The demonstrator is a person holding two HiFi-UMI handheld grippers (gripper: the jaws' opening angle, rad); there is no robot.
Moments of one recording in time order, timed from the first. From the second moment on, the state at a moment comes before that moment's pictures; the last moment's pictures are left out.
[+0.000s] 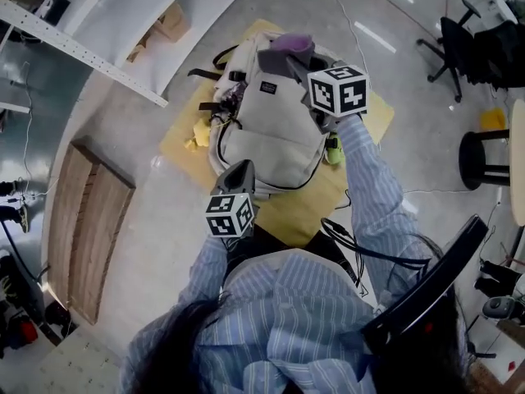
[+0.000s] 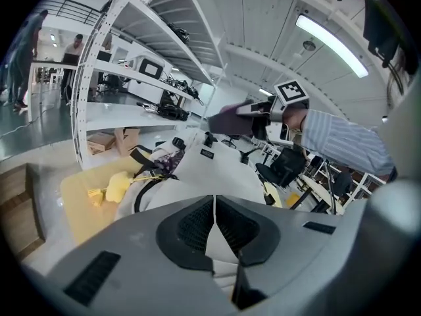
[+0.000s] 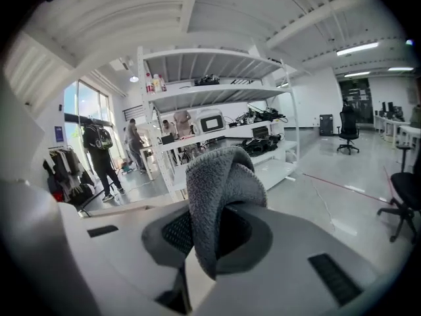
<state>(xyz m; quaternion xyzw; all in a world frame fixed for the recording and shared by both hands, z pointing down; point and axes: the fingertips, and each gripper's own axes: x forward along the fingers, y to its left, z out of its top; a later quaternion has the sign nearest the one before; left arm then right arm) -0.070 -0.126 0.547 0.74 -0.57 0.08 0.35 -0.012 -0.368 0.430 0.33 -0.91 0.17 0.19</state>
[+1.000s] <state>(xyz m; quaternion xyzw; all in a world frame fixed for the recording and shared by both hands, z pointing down) -0.065 -0.149 0.553 0.74 -0.57 0.08 0.35 0.108 -0.398 0.502 0.40 -0.85 0.22 0.25</state>
